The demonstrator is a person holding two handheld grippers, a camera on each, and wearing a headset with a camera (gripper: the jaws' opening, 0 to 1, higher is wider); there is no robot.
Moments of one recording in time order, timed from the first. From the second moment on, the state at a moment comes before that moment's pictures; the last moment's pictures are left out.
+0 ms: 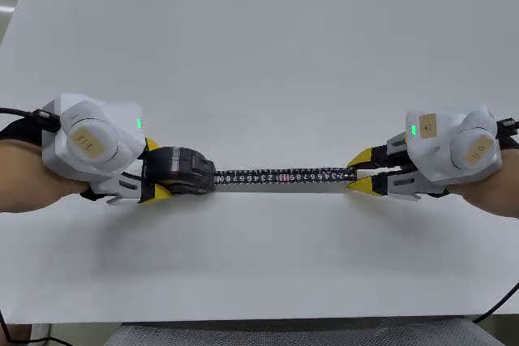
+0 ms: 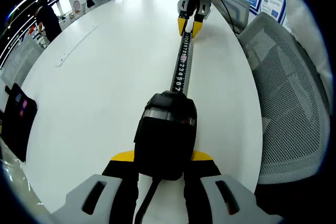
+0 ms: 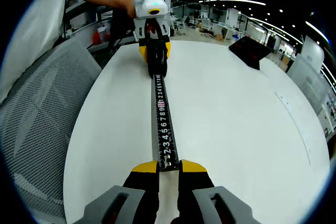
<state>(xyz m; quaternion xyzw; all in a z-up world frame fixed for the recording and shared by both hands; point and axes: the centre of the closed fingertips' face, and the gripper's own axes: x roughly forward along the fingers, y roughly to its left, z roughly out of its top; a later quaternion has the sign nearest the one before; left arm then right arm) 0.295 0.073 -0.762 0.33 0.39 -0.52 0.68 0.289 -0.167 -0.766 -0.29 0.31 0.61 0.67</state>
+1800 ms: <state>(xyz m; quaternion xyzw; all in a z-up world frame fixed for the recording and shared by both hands) 0.295 0.072 -0.762 0.33 0.40 -0.52 0.68 0.288 -0.230 -0.774 -0.31 0.35 0.58 0.66</state>
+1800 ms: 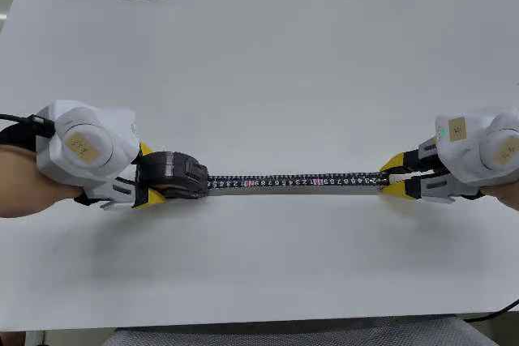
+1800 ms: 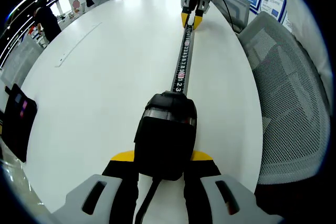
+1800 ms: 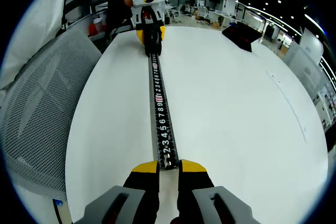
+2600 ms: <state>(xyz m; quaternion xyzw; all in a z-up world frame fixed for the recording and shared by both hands) 0.295 0.071 -0.762 0.33 0.40 -0.52 0.68 0.287 -0.235 -0.776 -0.31 0.36 0.58 0.66</state>
